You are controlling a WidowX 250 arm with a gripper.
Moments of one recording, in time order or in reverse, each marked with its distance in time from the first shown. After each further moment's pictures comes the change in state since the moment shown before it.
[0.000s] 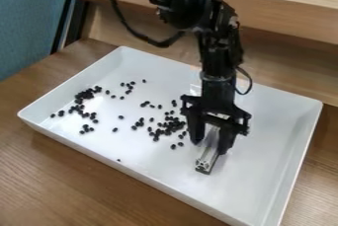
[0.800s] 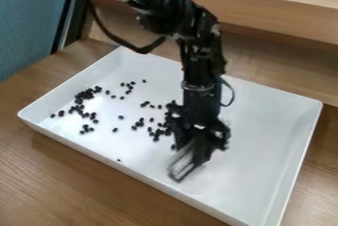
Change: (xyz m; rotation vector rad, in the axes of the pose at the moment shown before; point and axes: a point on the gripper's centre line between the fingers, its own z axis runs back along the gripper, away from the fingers) arm -0.047 0.028 -0.006 0.016 0.140 -0.119
